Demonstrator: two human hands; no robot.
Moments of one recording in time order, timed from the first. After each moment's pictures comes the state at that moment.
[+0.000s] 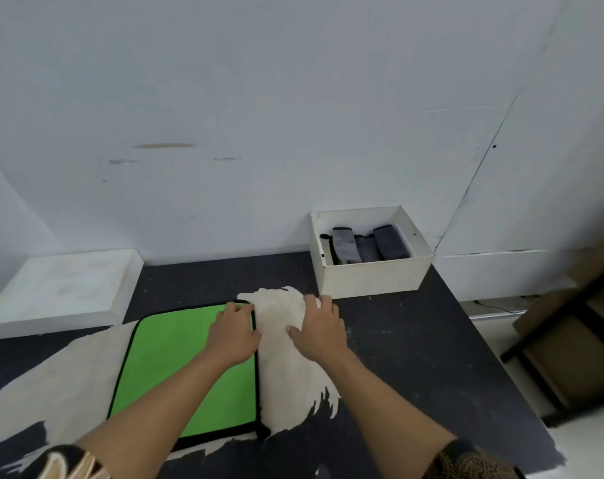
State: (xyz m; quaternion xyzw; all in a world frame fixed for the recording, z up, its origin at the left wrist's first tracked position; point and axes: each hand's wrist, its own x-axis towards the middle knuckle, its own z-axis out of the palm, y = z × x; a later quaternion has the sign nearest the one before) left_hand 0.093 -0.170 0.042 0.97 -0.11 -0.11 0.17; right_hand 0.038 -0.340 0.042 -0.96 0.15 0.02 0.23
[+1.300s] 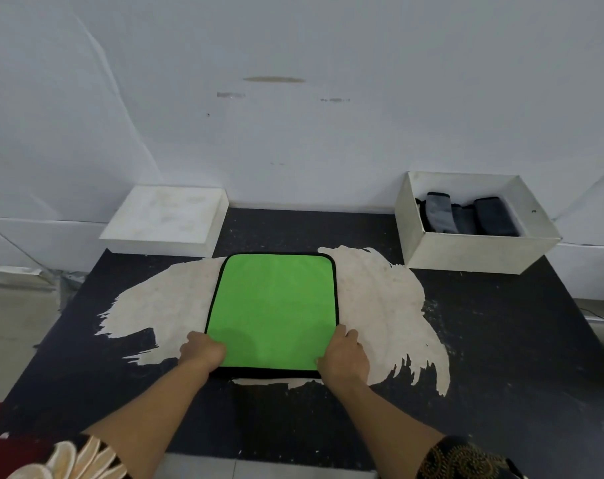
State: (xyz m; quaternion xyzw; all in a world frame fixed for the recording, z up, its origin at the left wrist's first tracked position) left_hand 0.043 0.053 -0.043 0.88 0.32 -0.21 0.29; right_hand -0.003 -0.197 -0.056 -0.95 0.19 0.16 0.19
